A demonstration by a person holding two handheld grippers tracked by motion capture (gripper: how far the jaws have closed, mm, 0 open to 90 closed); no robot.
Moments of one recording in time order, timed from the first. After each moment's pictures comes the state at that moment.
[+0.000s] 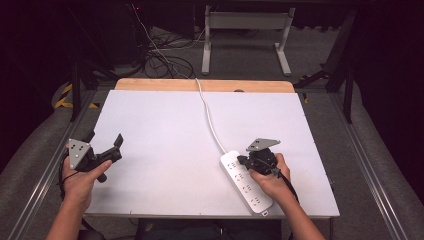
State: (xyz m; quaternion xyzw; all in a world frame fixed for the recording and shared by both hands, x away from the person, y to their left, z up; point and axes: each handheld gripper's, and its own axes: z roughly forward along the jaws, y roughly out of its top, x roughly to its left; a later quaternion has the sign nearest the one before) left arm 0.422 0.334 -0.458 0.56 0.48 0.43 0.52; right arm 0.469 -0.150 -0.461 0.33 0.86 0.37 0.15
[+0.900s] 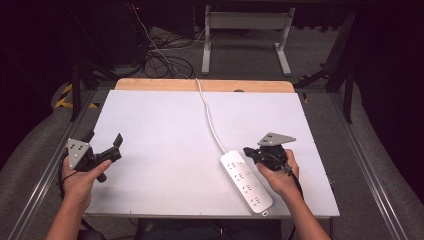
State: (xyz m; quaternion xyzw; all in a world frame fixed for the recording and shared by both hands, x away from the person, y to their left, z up) left arm 0.422 0.336 -0.458 0.56 0.49 0.43 0.52; right arm 0.468 -0.175 -0.438 0.34 0.82 0.44 0.17
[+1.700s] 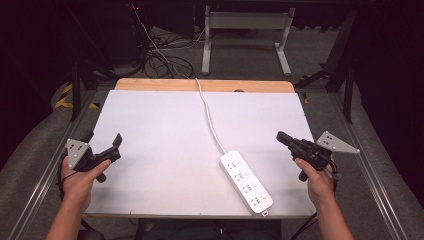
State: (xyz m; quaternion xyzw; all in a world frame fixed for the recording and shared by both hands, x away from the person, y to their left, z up) left arm 0.422 0.336 -0.458 0.55 0.49 0.43 0.52; right arm 0.457 -0.271 -0.425 0.30 0.67 0.65 0.22
